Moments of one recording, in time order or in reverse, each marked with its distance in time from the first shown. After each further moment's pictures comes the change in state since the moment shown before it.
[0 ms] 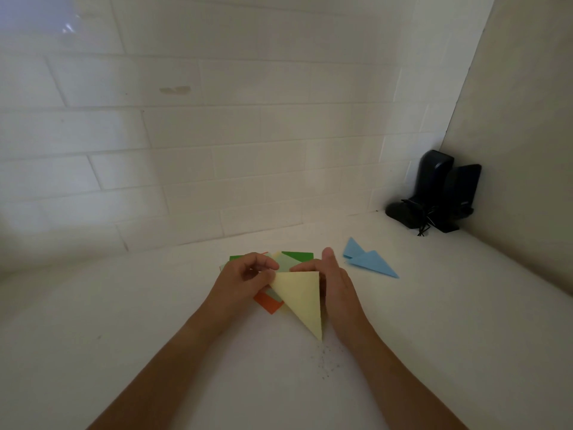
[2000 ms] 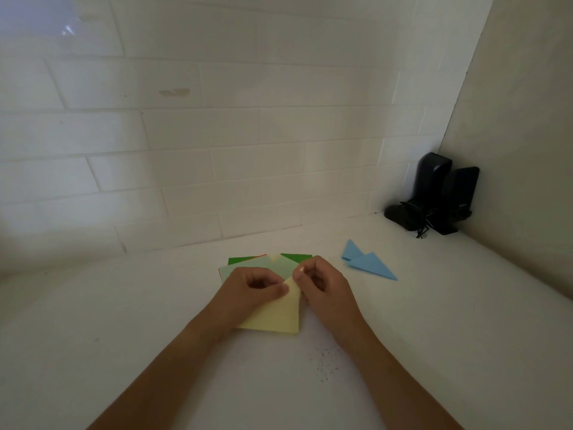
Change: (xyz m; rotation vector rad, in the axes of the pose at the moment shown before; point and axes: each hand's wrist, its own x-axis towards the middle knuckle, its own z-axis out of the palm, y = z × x) left_hand -0.002 0.000 0.007 0.014 -0.110 -0.099; right_hand 0.002 0.011 0.000 -0.053 -0.024 -0.265
